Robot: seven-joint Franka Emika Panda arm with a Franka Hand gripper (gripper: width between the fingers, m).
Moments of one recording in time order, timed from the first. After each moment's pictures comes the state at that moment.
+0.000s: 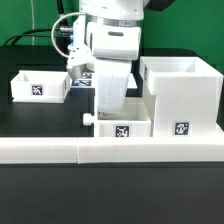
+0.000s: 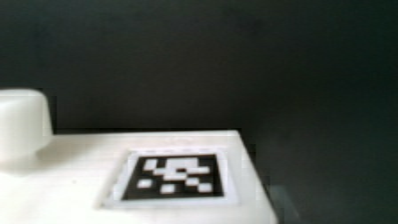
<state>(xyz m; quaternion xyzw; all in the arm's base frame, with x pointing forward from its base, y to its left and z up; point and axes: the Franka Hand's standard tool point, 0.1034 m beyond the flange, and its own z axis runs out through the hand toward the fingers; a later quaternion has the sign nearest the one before) 0.548 -0.007 0.017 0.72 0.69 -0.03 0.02</state>
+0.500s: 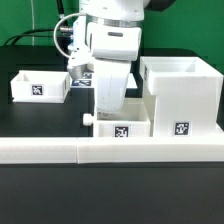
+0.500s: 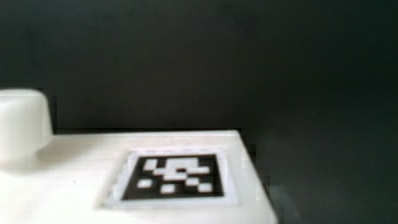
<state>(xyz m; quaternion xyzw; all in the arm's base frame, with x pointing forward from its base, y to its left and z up) 0.547 -0.002 0.015 0.72 0.69 -0.03 0.02</state>
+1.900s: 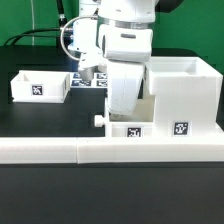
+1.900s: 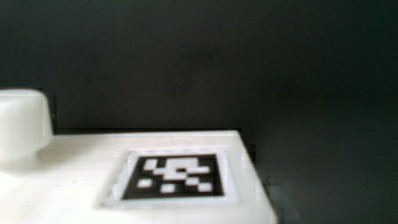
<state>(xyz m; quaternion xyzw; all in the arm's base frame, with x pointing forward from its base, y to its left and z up) 0.548 0.011 0.014 0.72 0.70 -0.03 0.02</state>
